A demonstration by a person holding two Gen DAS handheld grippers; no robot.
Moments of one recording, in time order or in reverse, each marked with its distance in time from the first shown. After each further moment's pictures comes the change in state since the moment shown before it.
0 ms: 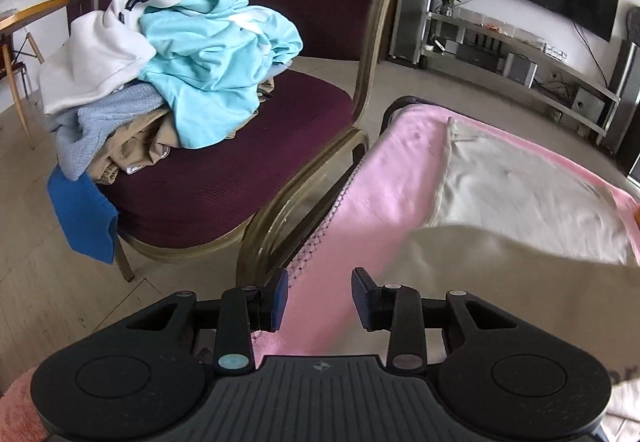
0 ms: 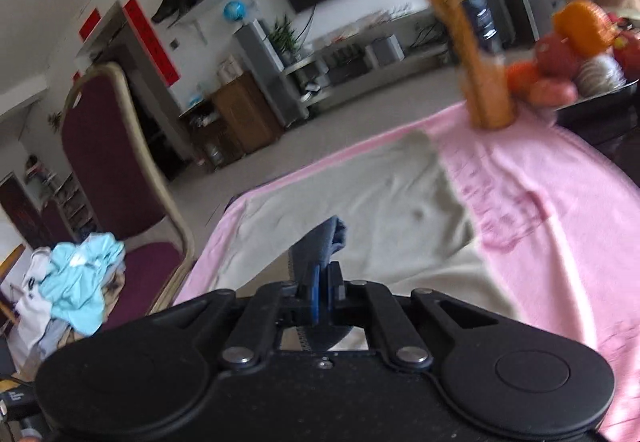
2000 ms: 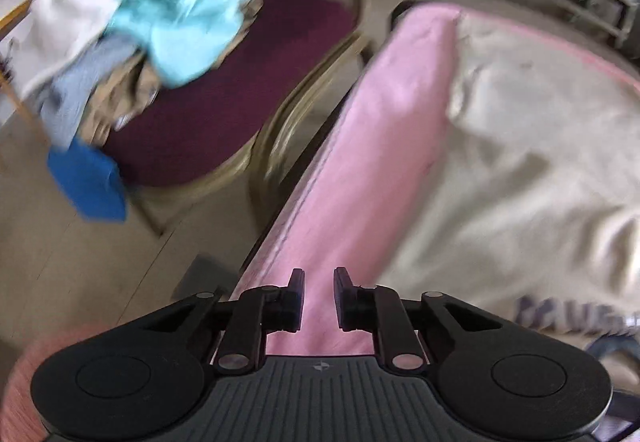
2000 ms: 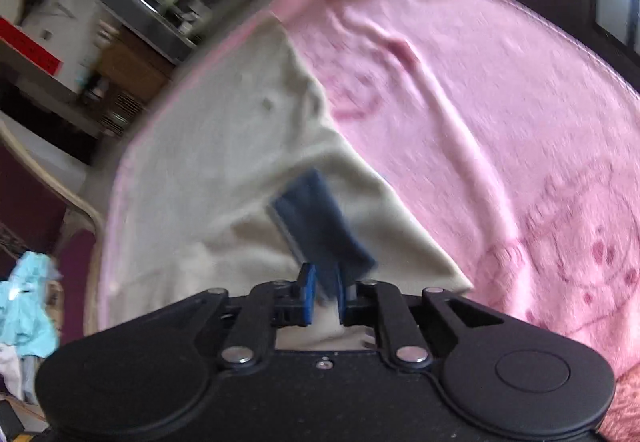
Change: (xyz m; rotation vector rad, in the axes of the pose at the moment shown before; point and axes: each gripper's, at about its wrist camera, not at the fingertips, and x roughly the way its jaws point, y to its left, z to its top) left arm 0.023 -0.017 -0.016 0.180 0.230 0.060; right arm 0.033 -0.075 -0.019 0.328 0.299 -0.139
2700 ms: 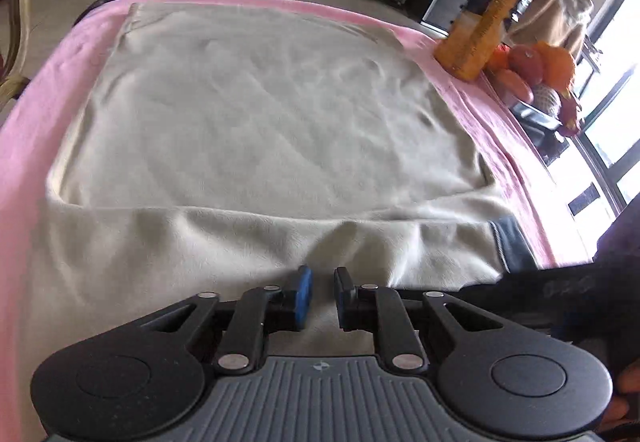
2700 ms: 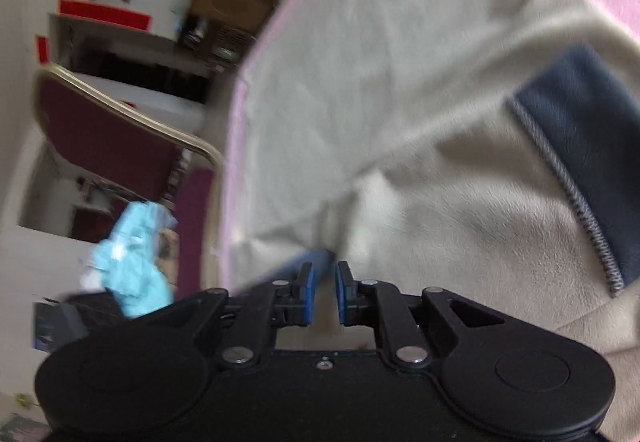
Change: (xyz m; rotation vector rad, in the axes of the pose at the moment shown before) left arm 0.053 -0.147 0.036 0.276 0.049 -0.667; right arm 0.105 0.056 -0.008 0.055 0.306 0.350
